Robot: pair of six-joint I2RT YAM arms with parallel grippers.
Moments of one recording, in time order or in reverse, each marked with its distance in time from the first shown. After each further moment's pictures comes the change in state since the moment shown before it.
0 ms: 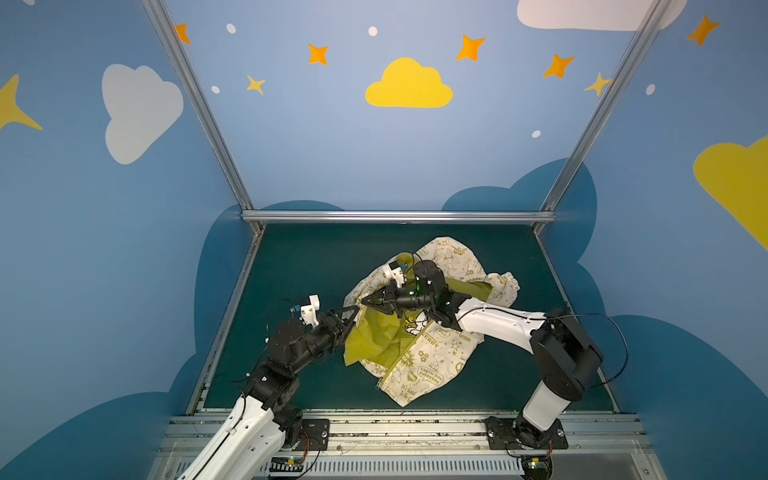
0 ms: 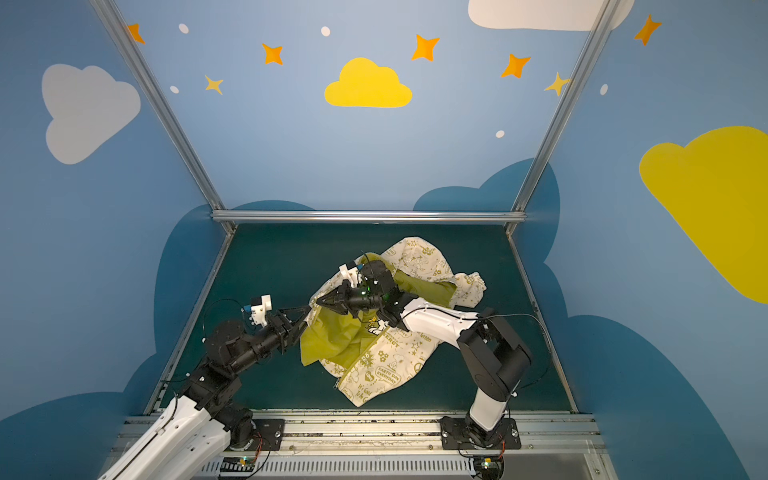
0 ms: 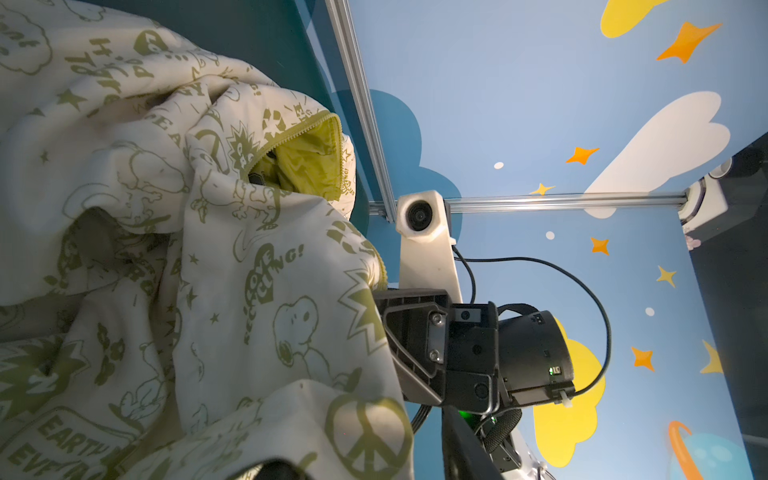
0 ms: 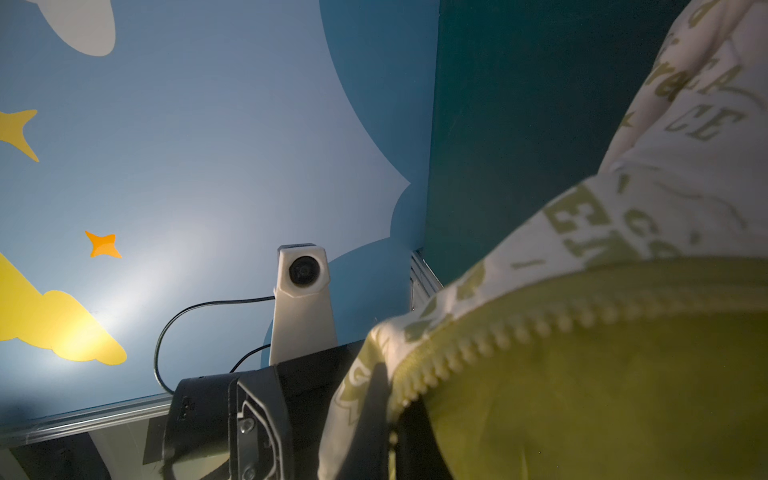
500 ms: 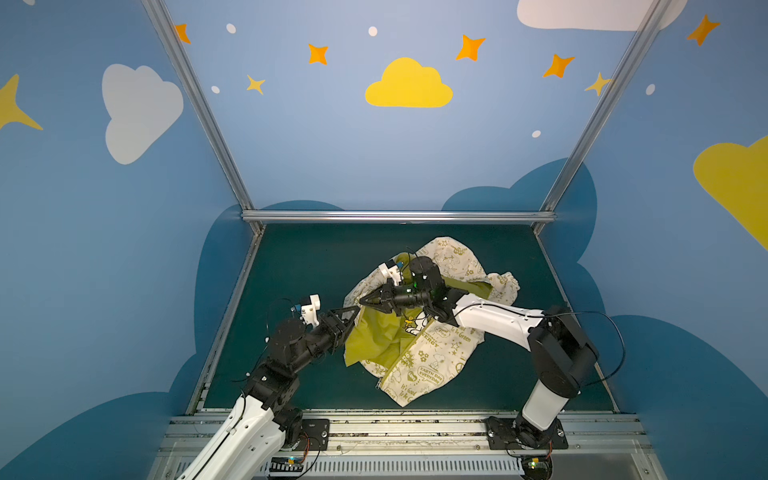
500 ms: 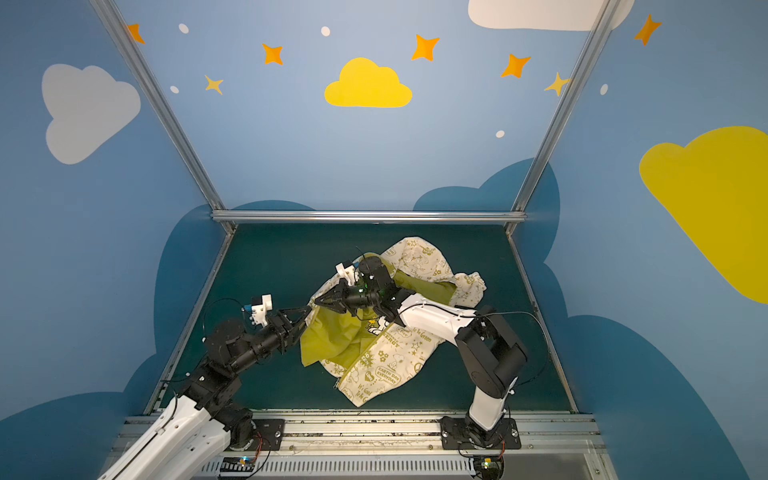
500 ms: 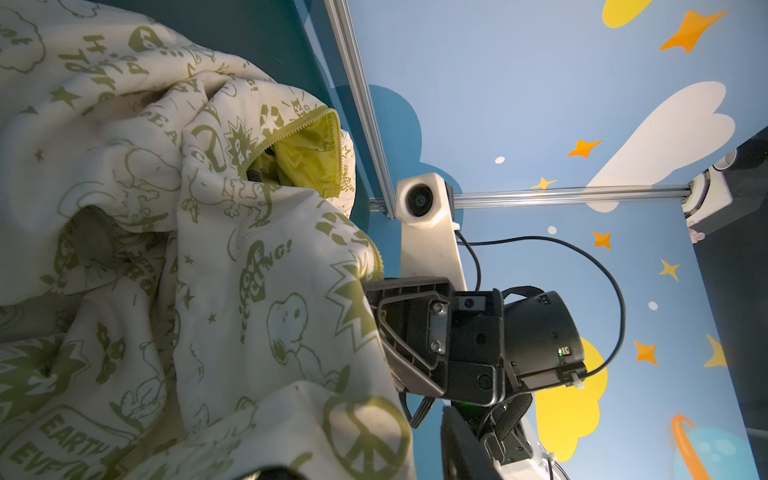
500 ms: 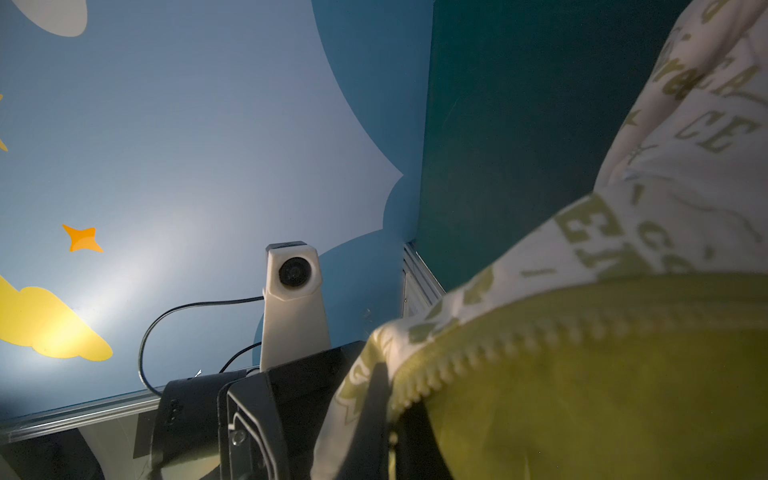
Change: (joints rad) left arm 0.000 -0.002 0.003 -0.008 0.007 0.008; right arm 0.000 0.020 0.061 -0.091 -0.028 -0.052
